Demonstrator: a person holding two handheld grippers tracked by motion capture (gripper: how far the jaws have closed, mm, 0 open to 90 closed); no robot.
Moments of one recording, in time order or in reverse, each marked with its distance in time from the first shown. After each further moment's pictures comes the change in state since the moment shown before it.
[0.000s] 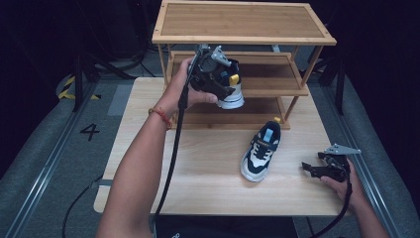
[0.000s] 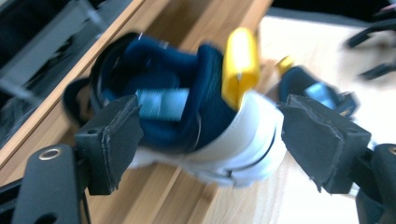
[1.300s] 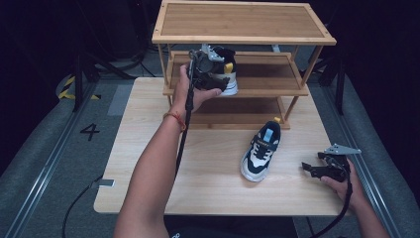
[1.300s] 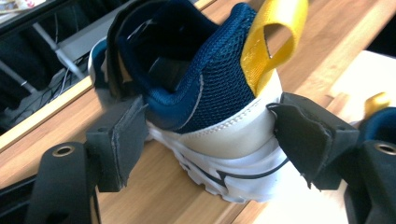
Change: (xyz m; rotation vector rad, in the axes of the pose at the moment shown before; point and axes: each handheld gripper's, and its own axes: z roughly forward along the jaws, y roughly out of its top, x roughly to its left) left arm 0.030 -0.018 0.047 -0.062 0.181 -0.213; right arm 0.000 0.000 0.000 -0.001 0.006 -0.005
